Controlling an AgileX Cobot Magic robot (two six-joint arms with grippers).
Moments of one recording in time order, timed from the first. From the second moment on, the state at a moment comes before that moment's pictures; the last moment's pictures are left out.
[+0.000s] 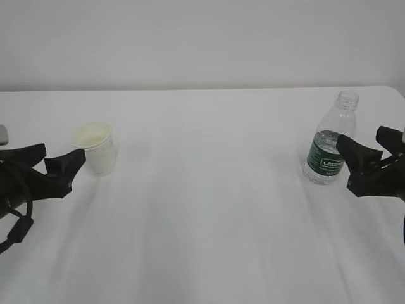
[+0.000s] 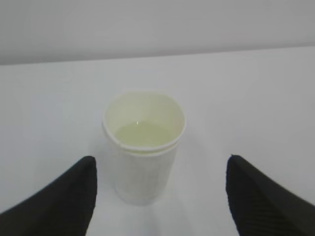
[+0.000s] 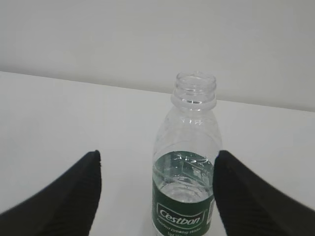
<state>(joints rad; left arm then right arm) -0.28 1.77 -0.33 0.08 -1.14 -0.13 0.11 1.61 -0.25 -0.12 -1.14 -0.02</state>
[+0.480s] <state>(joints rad) -0.28 1.64 -0.33 0.04 -1.14 -0.13 0.11 1.61 -0.25 -0.12 -1.14 -0.01</state>
